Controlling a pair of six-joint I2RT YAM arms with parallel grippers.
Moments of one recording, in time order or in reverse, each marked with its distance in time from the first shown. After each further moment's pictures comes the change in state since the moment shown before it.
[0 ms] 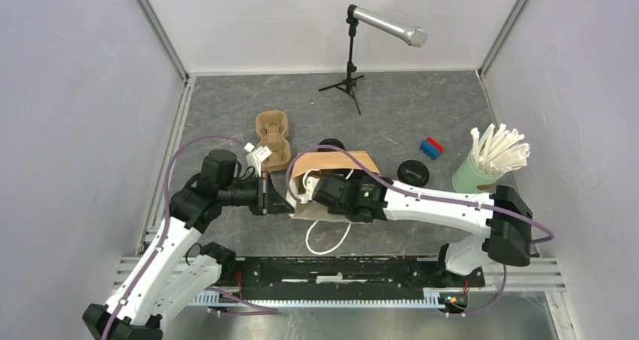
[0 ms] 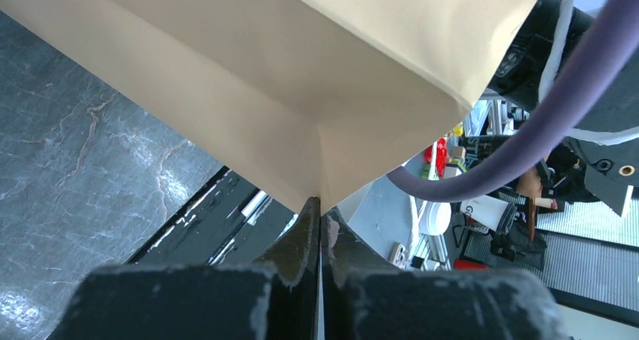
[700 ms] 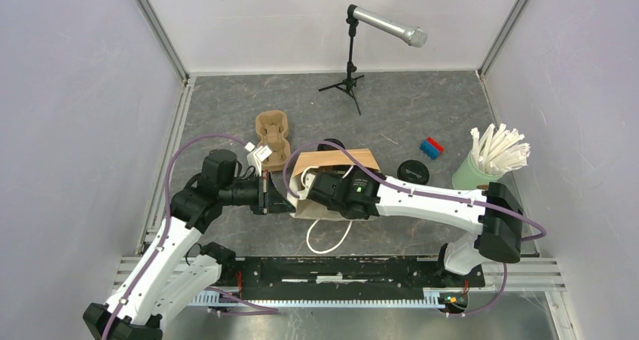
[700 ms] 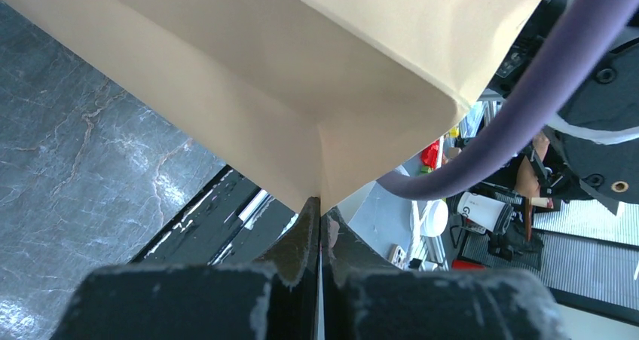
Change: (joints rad) left arm -0.001 -0.001 -0.008 0.032 0.008 -0.014; right arm 0.000 0.059 0.083 -0.113 0.043 0.035
